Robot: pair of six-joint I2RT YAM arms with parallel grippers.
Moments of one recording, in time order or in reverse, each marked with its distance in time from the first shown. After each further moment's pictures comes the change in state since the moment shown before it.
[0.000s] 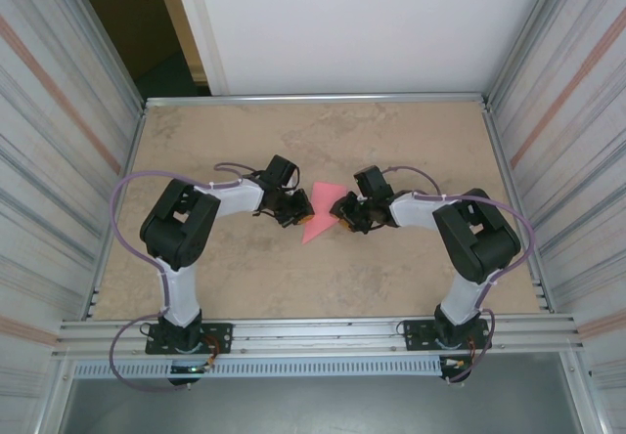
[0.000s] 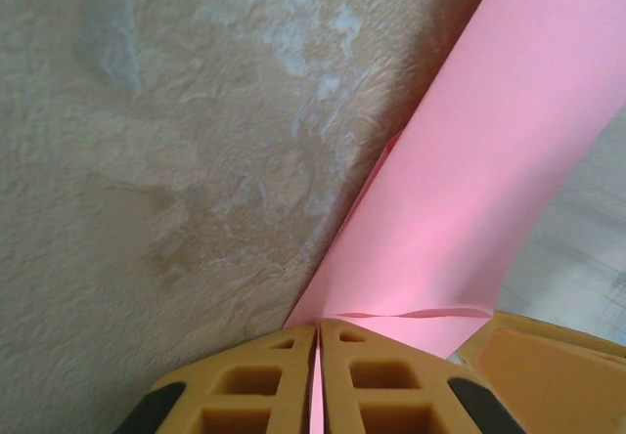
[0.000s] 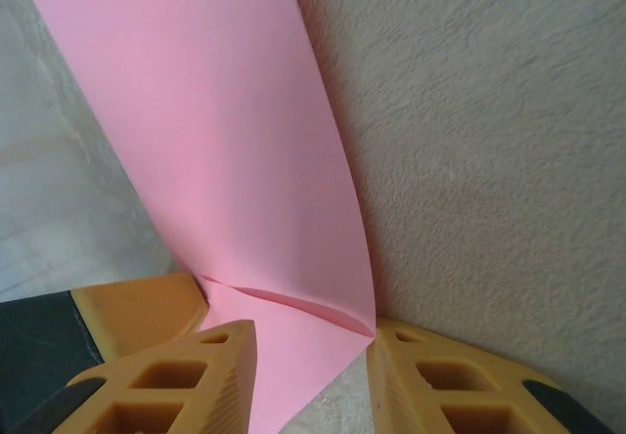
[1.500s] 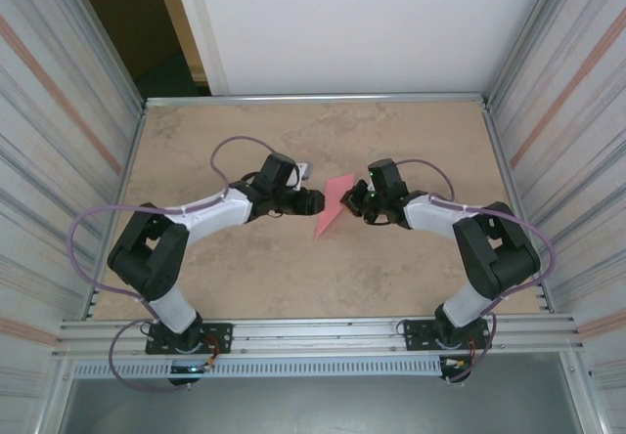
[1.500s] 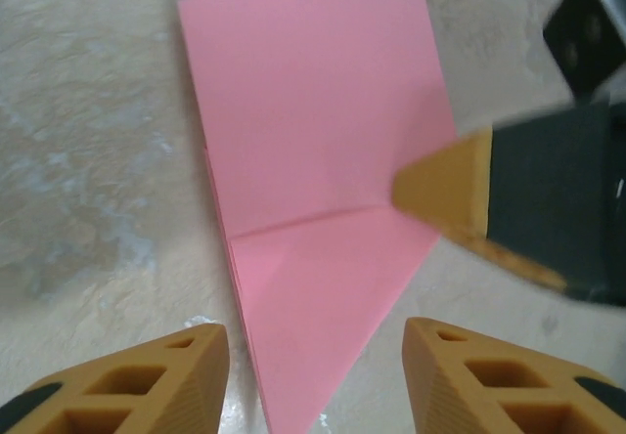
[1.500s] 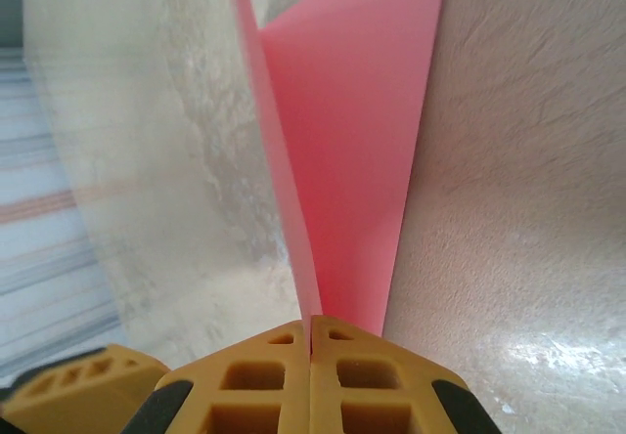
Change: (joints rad) left arm -0.093 -0.264 -0.106 0.113 -0.114 0.525; right arm -0.063 -0.145 -0.055 0.079 0.009 0.045
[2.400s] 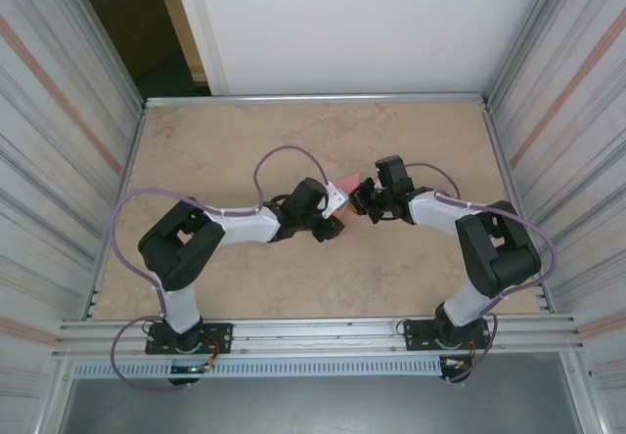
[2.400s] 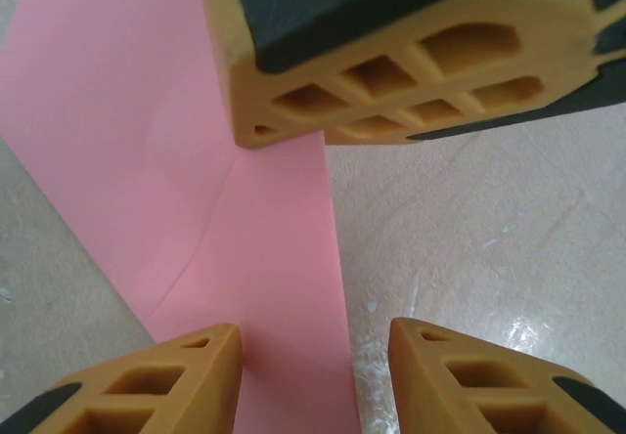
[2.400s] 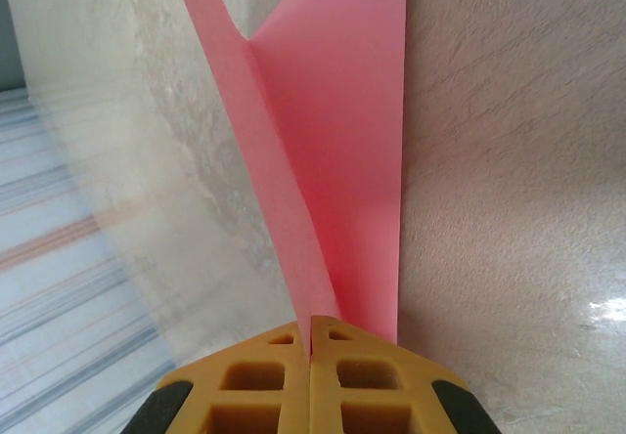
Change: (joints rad) left arm -0.173 0.155 -0.025 0.210 -0.193 0.502; right arm -0.054 0.011 0.021 -0.059 -0.069 0.087
